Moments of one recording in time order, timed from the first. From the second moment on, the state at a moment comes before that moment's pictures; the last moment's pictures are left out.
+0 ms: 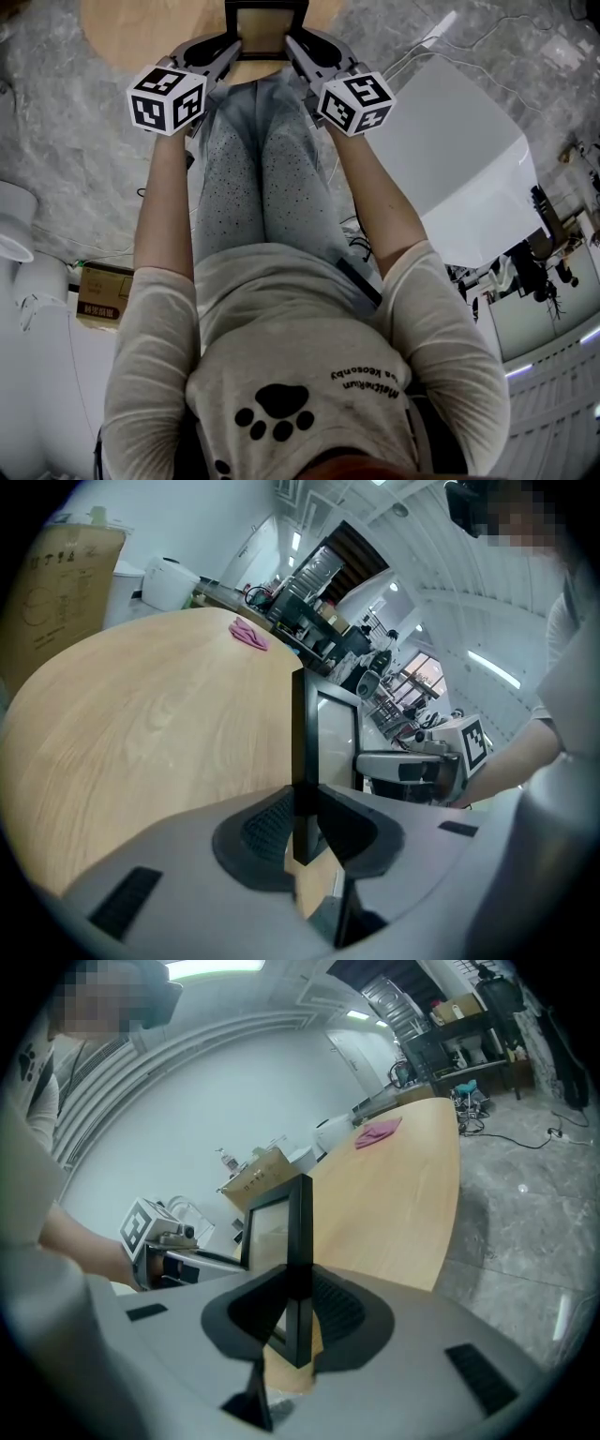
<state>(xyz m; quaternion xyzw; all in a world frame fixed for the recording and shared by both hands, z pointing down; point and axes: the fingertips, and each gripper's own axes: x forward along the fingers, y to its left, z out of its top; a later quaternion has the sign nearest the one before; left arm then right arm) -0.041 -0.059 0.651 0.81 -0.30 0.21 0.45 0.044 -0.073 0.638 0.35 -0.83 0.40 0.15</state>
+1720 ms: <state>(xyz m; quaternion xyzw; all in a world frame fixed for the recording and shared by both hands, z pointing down) -0.034 -0.083 0.700 0.76 -0.33 0.23 0.50 0.051 -0.100 0.690 0.36 -0.80 0.44 0.21</state>
